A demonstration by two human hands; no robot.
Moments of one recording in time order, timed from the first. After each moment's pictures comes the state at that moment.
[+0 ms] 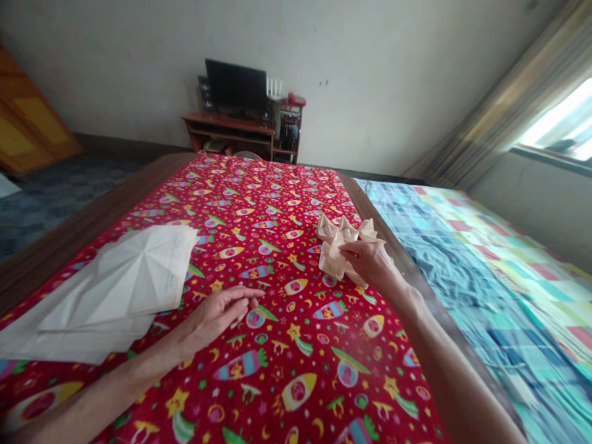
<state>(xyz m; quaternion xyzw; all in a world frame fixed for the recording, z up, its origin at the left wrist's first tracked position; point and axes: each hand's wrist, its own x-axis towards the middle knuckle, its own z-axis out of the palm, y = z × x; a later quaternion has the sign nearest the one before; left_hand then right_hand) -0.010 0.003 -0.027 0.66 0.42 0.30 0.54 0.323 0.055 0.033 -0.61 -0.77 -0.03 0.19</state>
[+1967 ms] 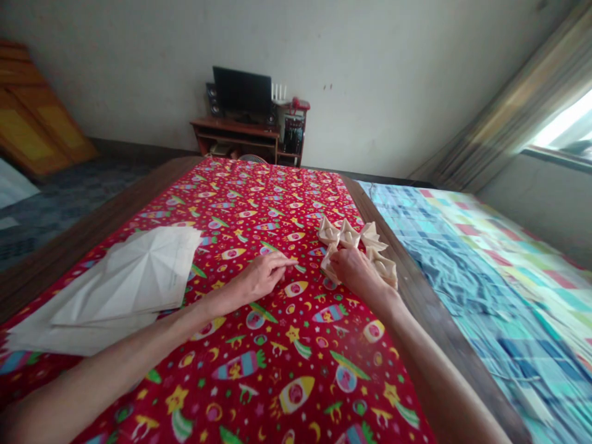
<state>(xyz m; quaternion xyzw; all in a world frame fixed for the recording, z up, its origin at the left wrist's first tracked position) 0.053 0.068 -0.012 0.85 0.33 0.32 0.26 0.301 0.060 0.019 -0.56 -0.81 -0.06 0.16</state>
